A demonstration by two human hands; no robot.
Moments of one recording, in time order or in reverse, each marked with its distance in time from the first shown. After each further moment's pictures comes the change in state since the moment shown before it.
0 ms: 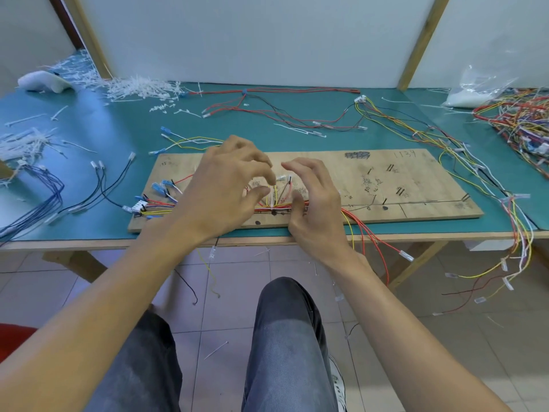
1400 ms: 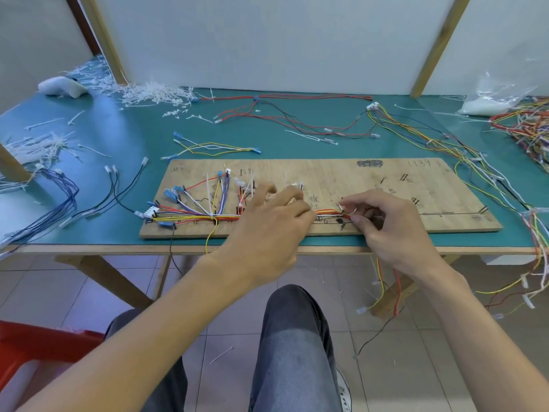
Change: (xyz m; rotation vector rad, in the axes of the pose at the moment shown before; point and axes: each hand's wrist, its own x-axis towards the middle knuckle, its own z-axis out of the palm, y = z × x) left_hand -0.018 0.038 0.042 0.351 -0.179 0.161; right_hand -0.006 0.059 -0.080 -0.007 -0.271 0.220
